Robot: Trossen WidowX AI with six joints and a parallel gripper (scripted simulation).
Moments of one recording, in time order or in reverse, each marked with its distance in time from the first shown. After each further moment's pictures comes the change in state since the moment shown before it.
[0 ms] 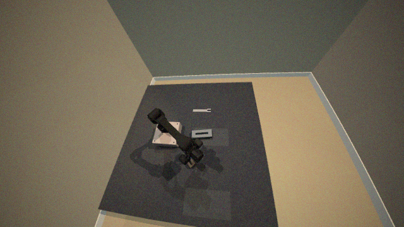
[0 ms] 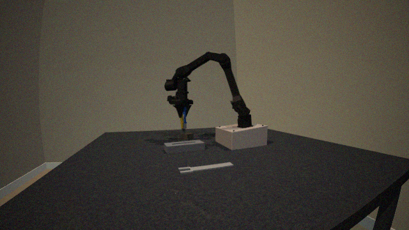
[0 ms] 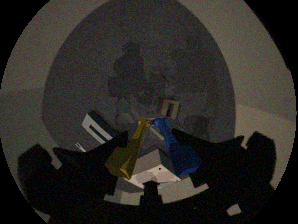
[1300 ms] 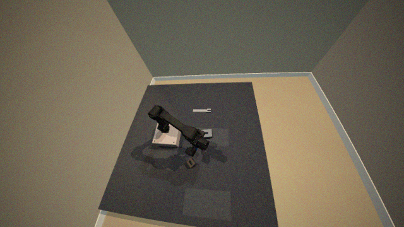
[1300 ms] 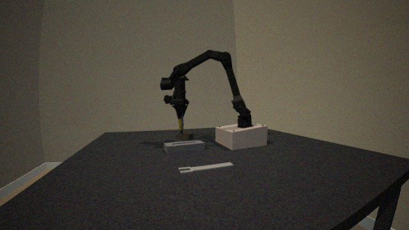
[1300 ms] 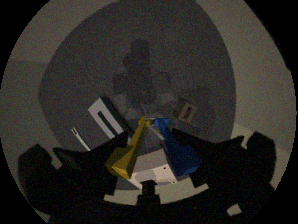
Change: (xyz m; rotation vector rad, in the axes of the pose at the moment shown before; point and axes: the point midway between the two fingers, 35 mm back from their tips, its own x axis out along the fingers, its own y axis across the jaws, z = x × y) arm 0.001 0.062 -0.015 -0.217 0.007 0.004
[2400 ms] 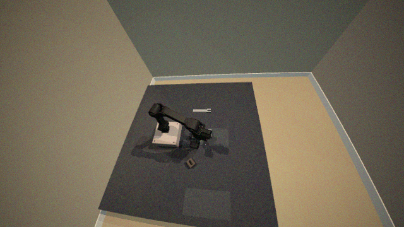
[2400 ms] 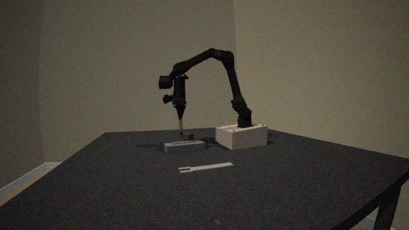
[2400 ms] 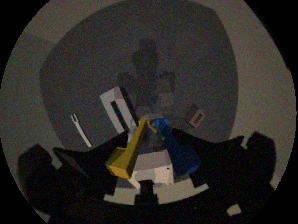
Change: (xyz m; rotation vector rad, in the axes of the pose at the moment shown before) arm 0.000 0.052 -0.010 -0.184 0.003 0.004
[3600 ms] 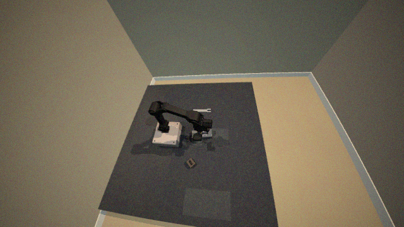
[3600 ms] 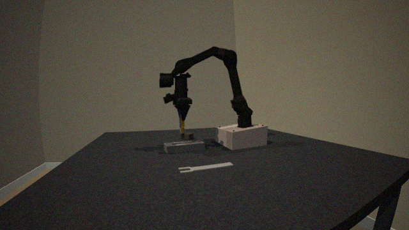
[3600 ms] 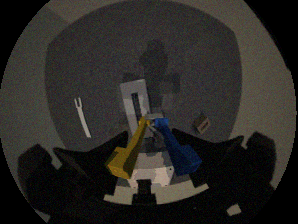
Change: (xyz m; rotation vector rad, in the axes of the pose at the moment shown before) arm 0.000 0.055 -0.010 -0.200 0.000 0.004
